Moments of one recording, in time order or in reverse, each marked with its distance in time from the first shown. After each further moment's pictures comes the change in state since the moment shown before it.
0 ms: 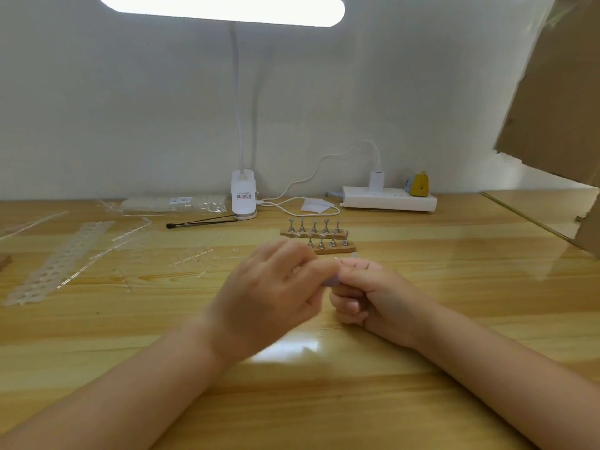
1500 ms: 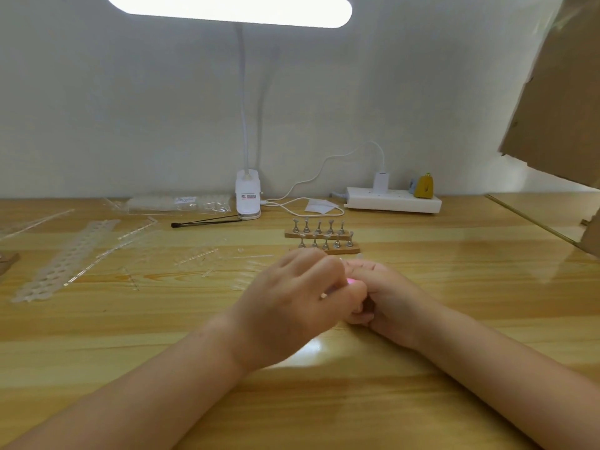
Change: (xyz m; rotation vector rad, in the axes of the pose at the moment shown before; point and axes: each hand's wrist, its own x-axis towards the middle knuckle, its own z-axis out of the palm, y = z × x) left_hand 0.003 0.012 0.004 0.026 -0.029 0.110; right_hand 0.000 -0.002 0.006 -0.083 0.061 0.011
